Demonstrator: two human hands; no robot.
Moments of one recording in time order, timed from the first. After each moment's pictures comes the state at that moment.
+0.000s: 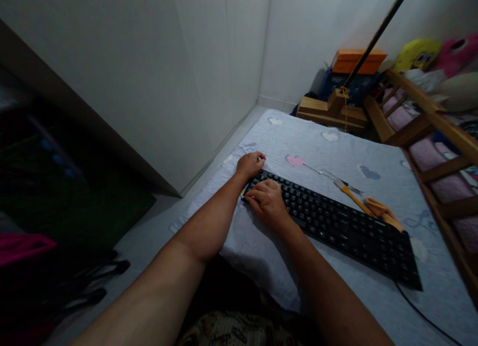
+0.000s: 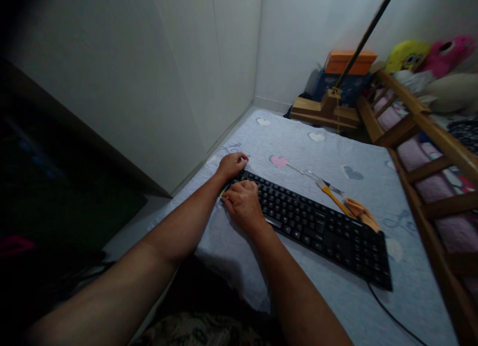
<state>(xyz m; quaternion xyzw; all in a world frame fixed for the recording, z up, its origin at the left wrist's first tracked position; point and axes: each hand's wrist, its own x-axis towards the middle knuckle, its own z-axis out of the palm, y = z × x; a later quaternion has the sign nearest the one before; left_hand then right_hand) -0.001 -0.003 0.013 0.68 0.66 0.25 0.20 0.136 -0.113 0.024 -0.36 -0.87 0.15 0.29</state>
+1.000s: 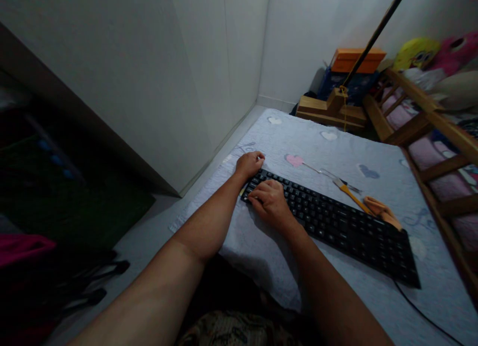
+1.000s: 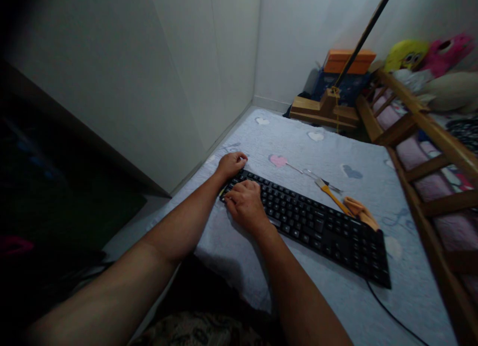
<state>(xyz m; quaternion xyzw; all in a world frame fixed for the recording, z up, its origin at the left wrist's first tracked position) -0.001 -0.005 0.016 0.67 0.67 0.25 0.20 0.145 -0.114 0.028 -0.36 -0.88 0.16 0.29</state>
